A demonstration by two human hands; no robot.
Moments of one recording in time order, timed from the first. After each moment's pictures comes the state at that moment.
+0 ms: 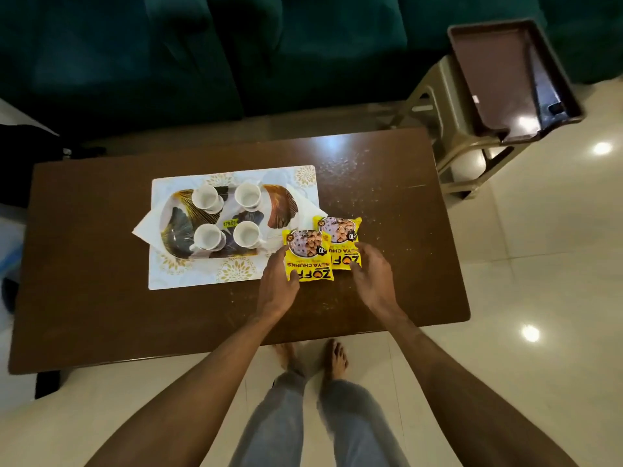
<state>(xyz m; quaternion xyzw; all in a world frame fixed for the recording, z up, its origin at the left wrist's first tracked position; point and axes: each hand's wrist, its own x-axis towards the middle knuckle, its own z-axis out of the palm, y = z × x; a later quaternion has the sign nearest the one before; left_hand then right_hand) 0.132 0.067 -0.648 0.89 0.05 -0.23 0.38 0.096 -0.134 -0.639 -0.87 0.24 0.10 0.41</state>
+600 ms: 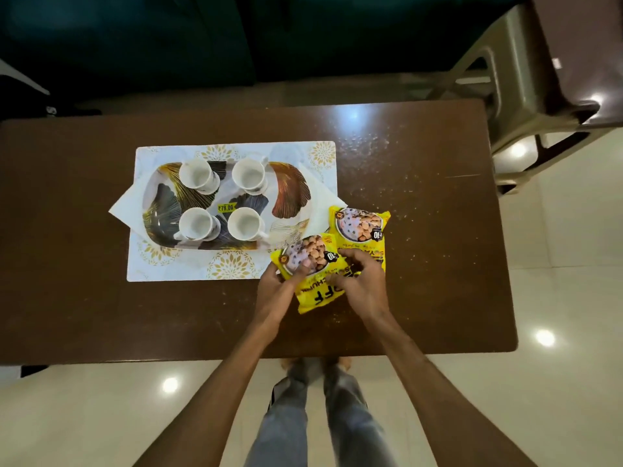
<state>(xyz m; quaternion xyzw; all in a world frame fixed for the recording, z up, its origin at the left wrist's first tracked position) 0.132 0.071 -0.713 0.71 0.27 -0.25 0.60 0.121 -0.095 -0.712 -0.76 0.29 0.16 0.56</state>
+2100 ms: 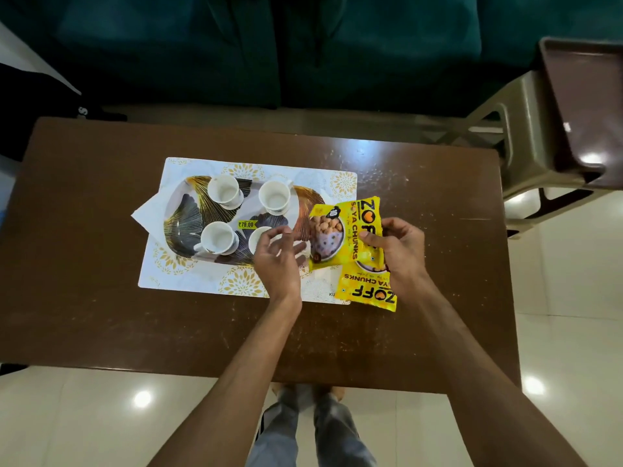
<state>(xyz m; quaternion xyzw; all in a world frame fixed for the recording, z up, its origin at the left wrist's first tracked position) 0.208 0.059 -0.670 0.58 0.39 0.00 0.72 0.222 -0.117 -0.657 -0.63 0.34 0.11 0.69</state>
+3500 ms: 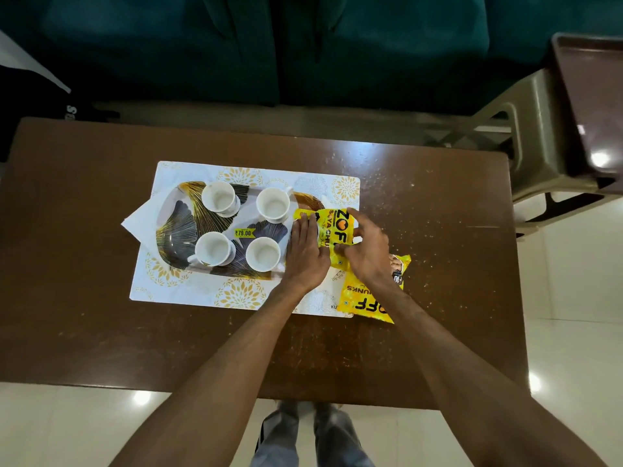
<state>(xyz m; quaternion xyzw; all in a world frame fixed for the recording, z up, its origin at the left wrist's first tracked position) 0.253 0.051 -0.745 0.90 0.03 -0.24 0.37 0.256 -0.082 -0.722 -0.87 0.18 0.11 0.46</state>
